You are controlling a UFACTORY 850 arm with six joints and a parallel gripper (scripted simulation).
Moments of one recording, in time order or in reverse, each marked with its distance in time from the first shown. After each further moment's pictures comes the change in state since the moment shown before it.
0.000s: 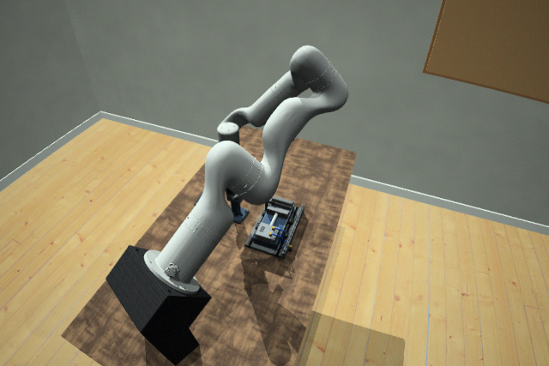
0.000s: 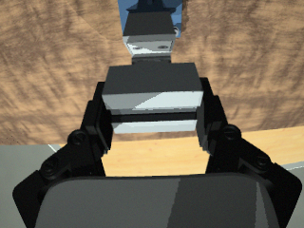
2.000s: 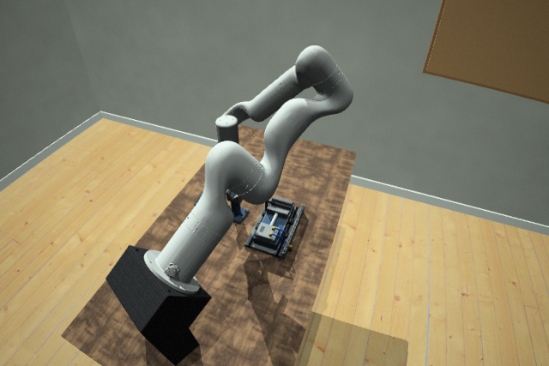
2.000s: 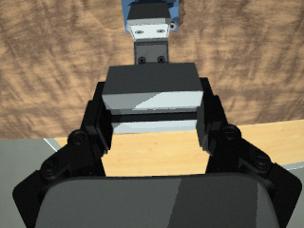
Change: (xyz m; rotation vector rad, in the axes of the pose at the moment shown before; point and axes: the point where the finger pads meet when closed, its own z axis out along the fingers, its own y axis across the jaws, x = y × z) arm -0.001 0.000 -0.032 0.000 0.012 0.000
